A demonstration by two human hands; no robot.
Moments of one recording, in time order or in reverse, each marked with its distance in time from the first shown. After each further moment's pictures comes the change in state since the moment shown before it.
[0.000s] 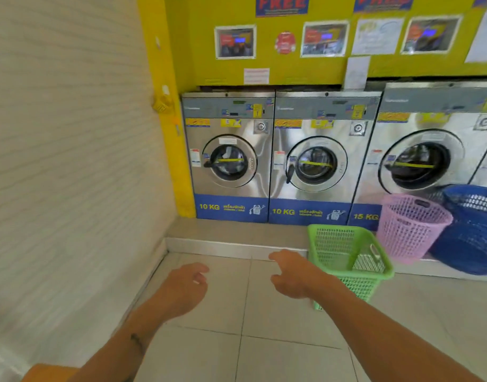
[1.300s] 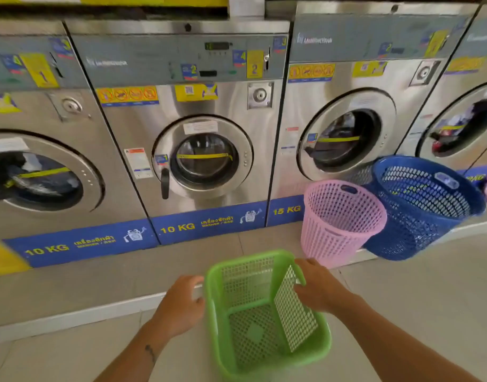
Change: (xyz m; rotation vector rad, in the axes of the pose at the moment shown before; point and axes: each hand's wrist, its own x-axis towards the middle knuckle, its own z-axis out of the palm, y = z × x) left_hand 0.602 0.317 0.412 0.173 -0.395 0.236; right_hand 0.381 0.603 -0.180 0.223 0.045 0.486
